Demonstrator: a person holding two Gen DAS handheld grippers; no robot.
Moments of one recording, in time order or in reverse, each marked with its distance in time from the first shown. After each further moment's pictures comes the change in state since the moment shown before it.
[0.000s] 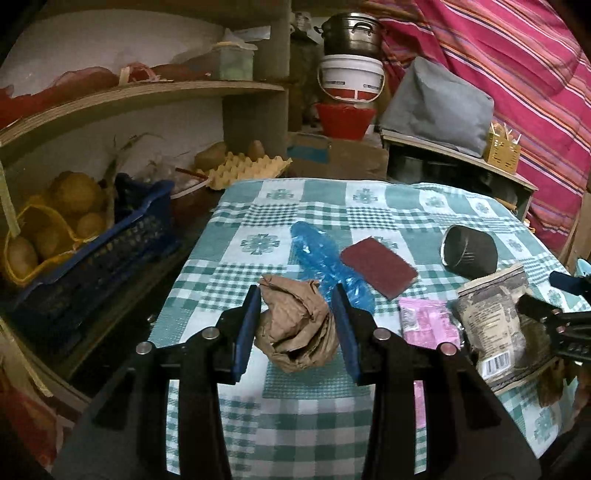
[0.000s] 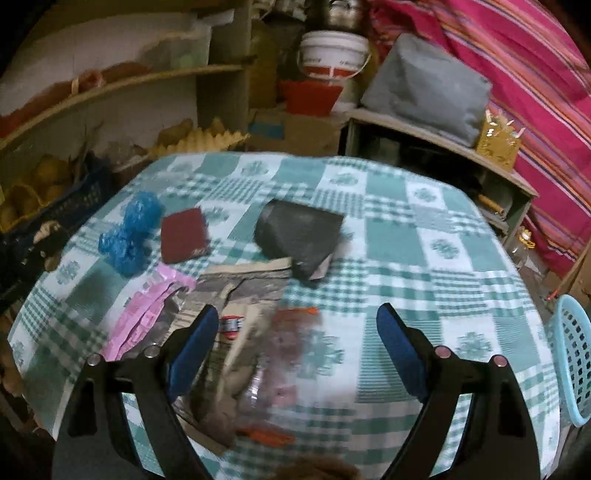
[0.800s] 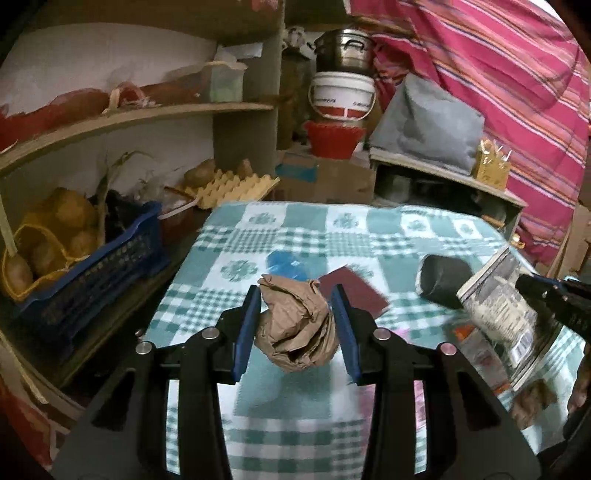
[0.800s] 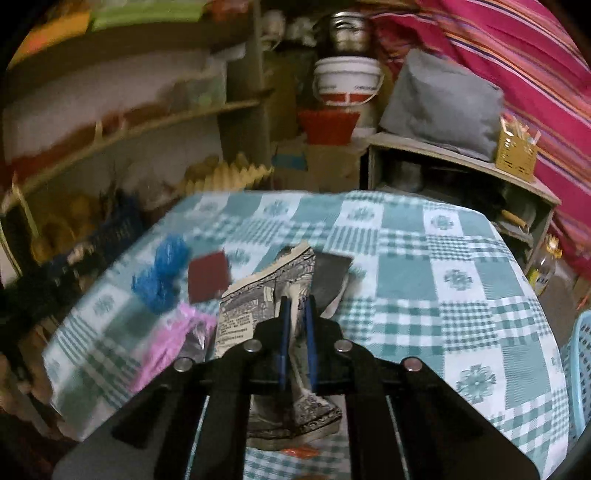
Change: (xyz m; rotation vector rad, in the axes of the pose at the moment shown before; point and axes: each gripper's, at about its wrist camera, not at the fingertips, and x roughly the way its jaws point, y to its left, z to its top) left arm -0.017 -0.027 0.023 -0.018 -0.065 -0.048; right arm -0.031 -0.041 0.021 0.069 -0.128 0.157
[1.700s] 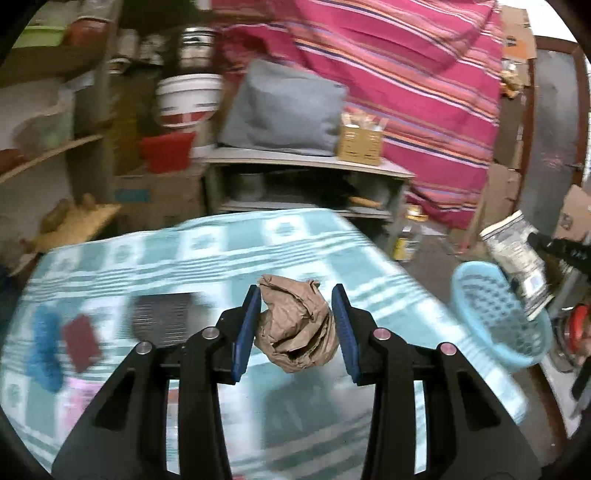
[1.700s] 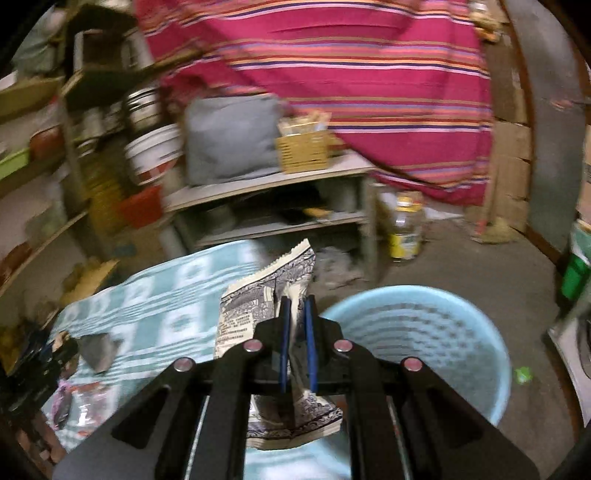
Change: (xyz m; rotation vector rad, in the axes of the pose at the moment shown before) left arm 0.020 -0.295 0.014 0.187 0.030 -0.367; right arm -0.150 -0.315 -0.024 0.408 -0.141 -0.413
